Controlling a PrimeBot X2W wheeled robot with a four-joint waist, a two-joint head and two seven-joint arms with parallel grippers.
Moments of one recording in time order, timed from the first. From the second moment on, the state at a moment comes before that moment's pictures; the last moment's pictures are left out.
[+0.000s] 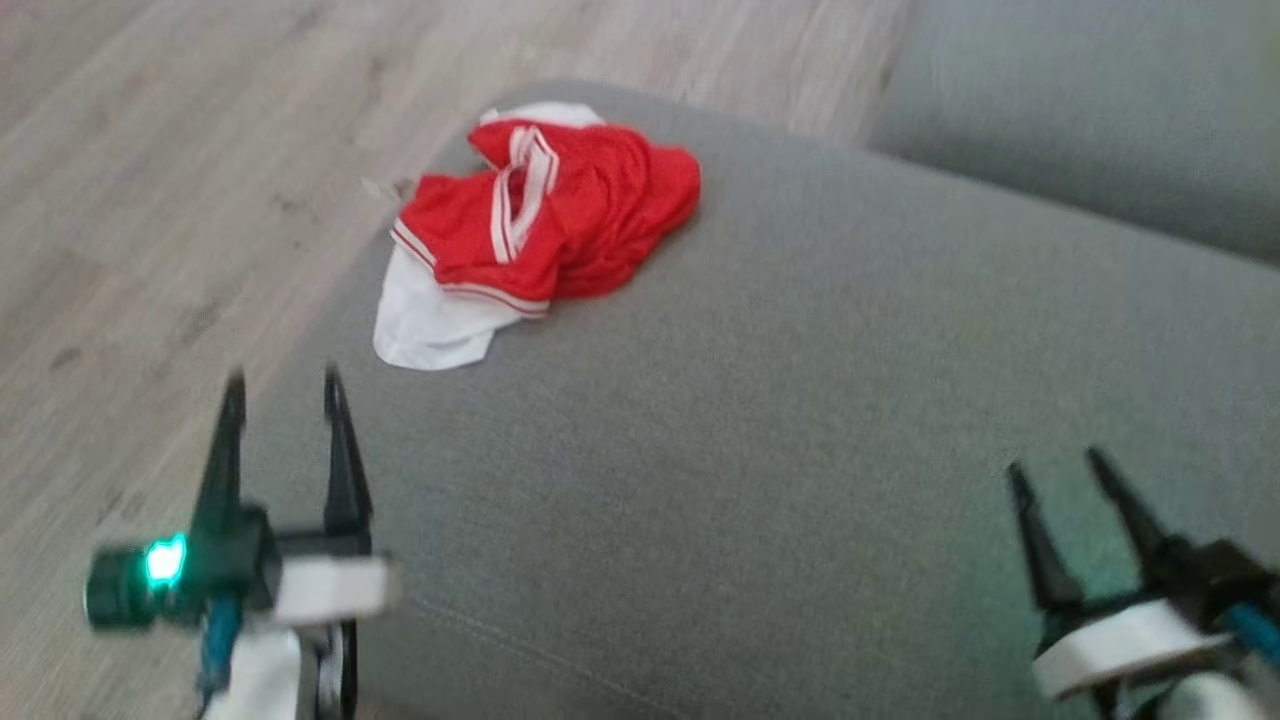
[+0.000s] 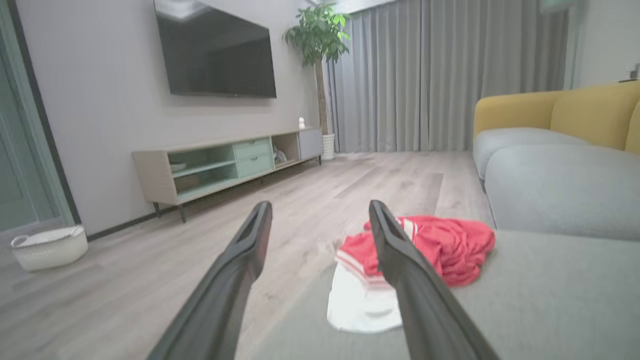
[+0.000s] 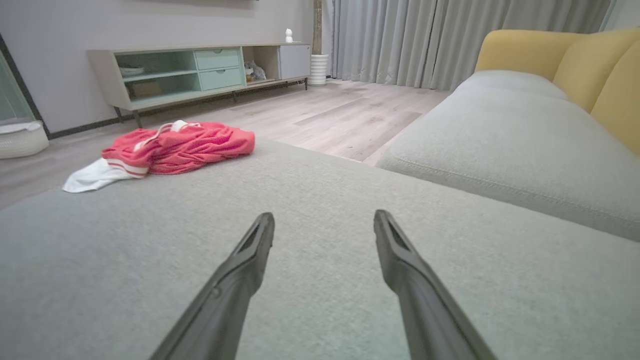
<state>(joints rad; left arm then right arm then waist) -0.08 0.08 -0.06 0.16 -0.03 0.11 -0.26 0.06 -0.21 0.09 0.26 0.16 0.12 -0.25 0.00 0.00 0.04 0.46</state>
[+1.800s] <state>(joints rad) -1.09 0.21 -0.26 0.57 -0.01 -0.10 -0.21 -0.06 -0.19 0.17 0.23 0.17 0.12 -0.26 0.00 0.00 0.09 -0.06</state>
